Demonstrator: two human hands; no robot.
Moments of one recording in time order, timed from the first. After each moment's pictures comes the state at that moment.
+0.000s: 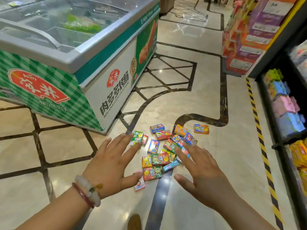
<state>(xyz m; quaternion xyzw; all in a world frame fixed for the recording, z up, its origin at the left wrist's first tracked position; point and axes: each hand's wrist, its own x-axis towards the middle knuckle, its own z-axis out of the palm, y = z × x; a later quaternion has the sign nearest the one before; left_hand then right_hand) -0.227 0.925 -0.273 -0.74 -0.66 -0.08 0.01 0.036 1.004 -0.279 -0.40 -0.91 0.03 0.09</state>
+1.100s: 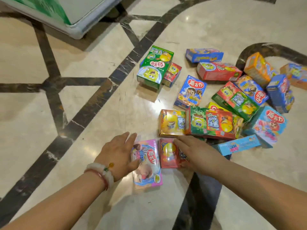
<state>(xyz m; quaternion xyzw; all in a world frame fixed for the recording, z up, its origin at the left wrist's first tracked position) -0.314 1.030 -1.030 -0.57 -0.78 0.02 -0.26 -0.088 1.183 -1.021 -0.20 -0.96 0.12 -0.18</state>
